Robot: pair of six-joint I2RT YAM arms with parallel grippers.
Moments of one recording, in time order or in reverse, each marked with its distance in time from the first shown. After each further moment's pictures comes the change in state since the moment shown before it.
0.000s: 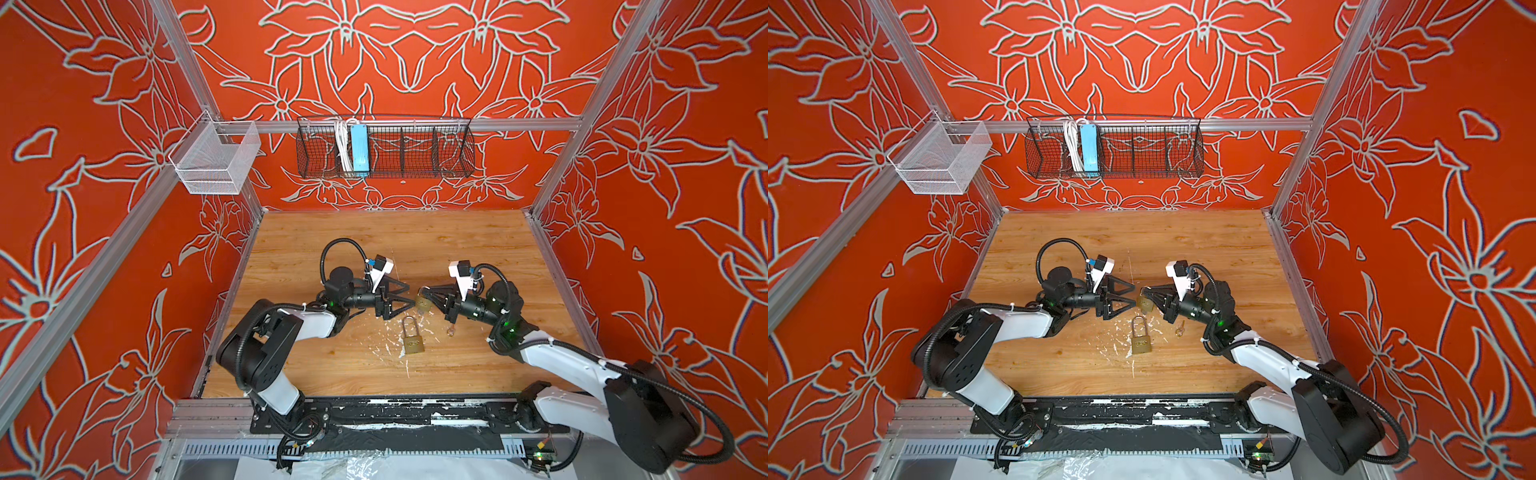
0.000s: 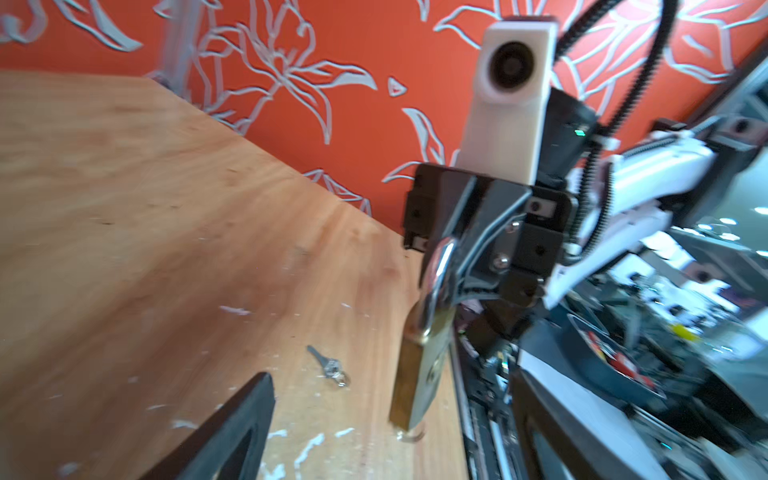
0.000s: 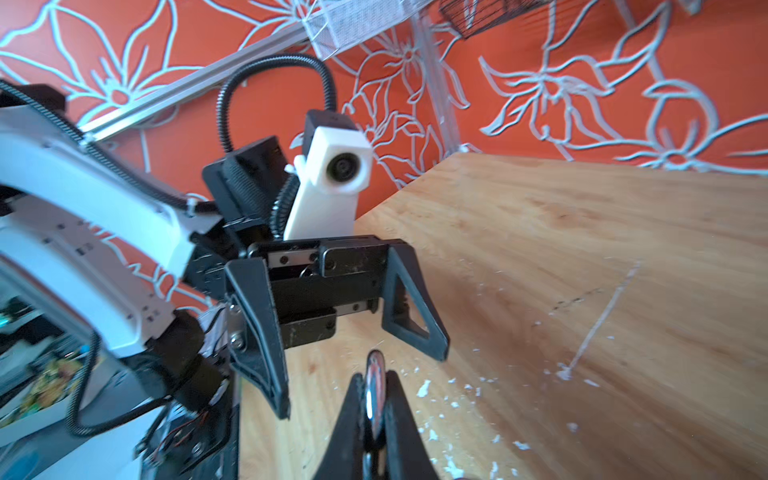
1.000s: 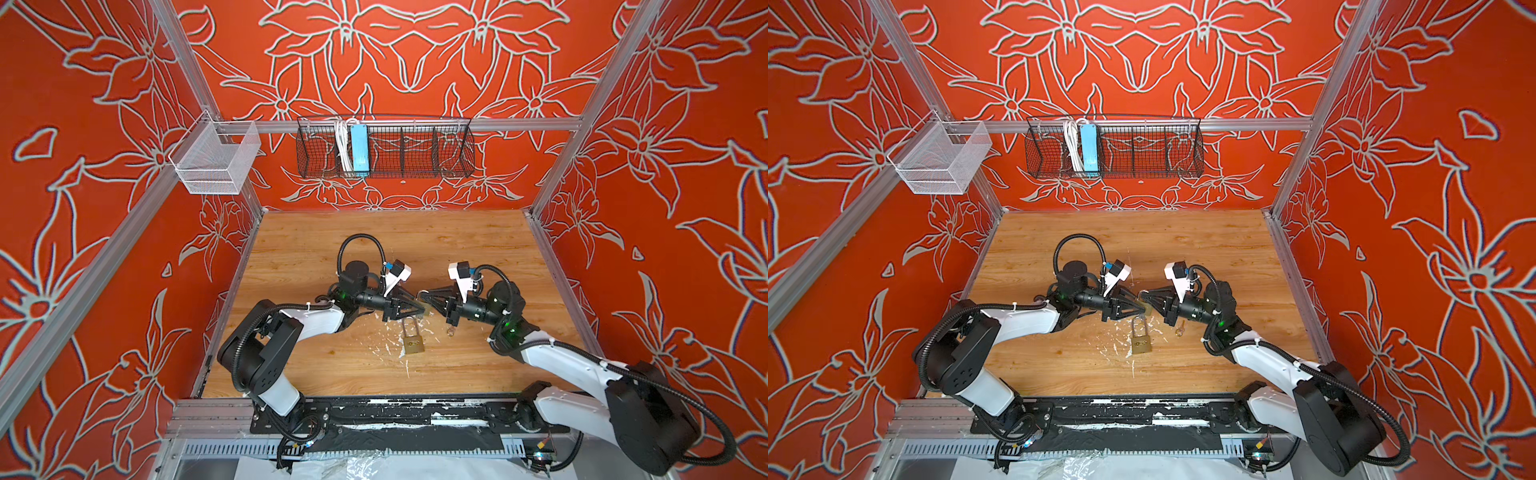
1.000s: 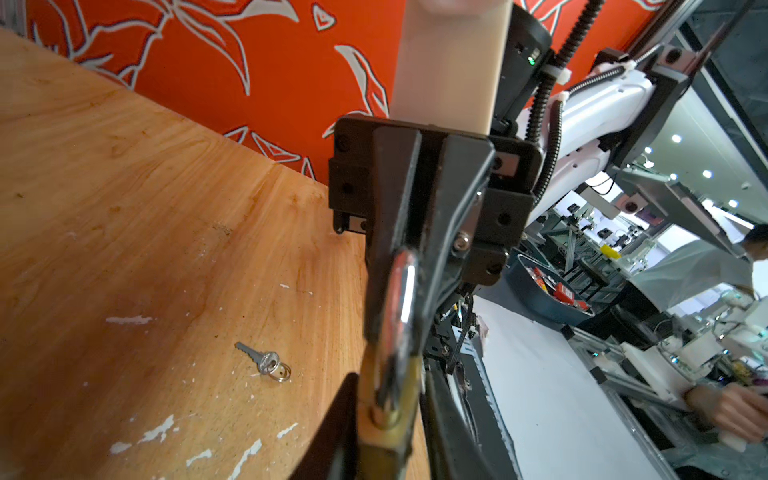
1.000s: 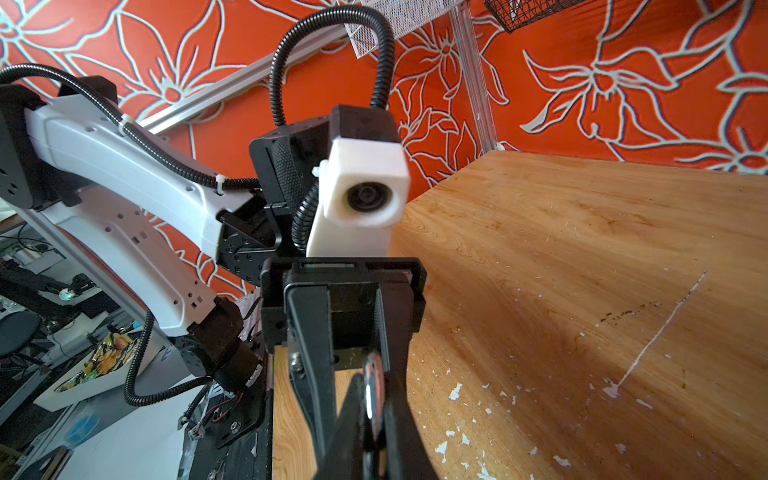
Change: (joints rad) left arm -0.090 -0.015 0.115 -0.282 0.092 0.164; right arm 0.000 -0.024 0.001 0.011 -0.058 0.014
